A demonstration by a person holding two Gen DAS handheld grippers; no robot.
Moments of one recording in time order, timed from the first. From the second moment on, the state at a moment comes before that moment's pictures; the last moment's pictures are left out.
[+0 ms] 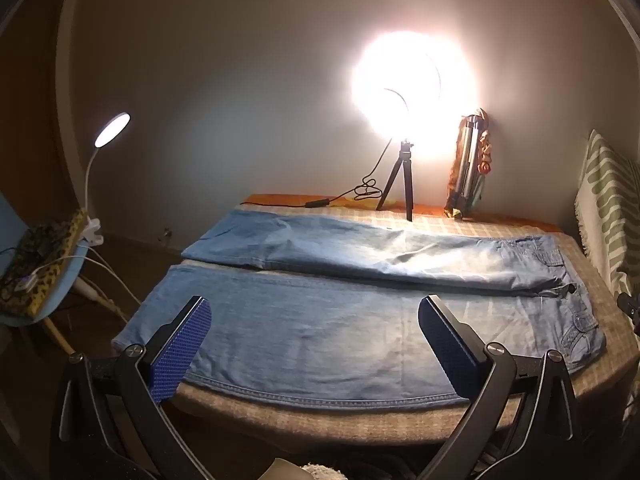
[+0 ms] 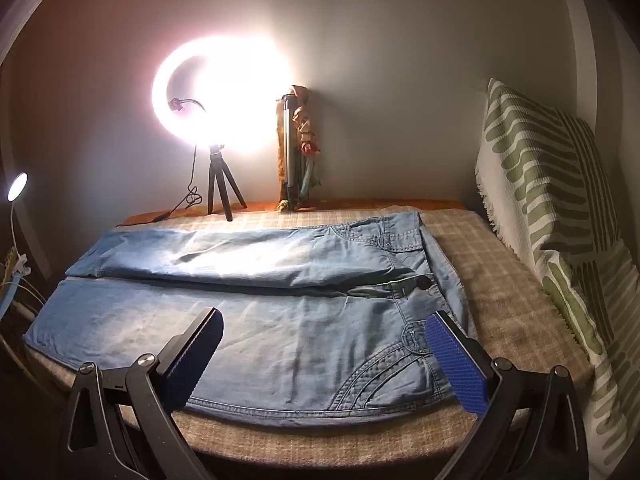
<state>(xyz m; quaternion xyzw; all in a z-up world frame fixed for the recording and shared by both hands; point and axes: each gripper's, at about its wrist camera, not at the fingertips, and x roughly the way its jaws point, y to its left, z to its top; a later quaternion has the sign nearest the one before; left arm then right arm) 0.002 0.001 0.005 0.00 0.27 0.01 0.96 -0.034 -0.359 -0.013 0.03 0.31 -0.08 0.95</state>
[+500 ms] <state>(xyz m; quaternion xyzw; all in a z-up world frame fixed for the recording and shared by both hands) -0.002 -0.002 0.003 -0.01 0.27 0.00 0.96 -0.038 -0.365 -0.013 0.03 0.30 -0.08 0.95</state>
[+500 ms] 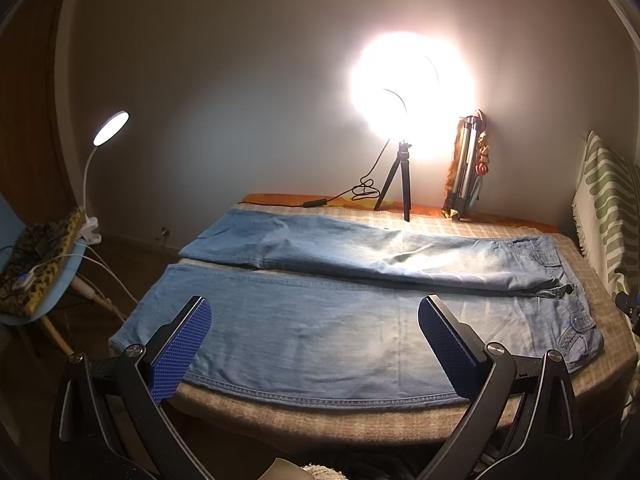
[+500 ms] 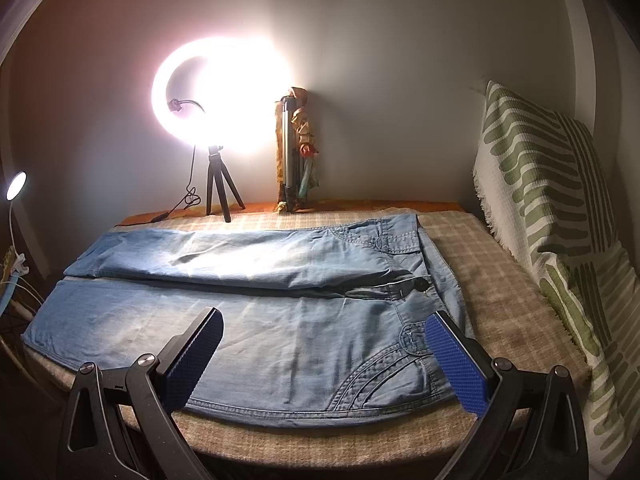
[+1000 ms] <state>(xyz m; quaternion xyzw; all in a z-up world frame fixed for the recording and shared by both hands) 0.002 0.003 0.002 -0.01 0.27 0.00 0.96 -0.039 -0.361 -0.004 0.02 0.30 -0.09 0.95</state>
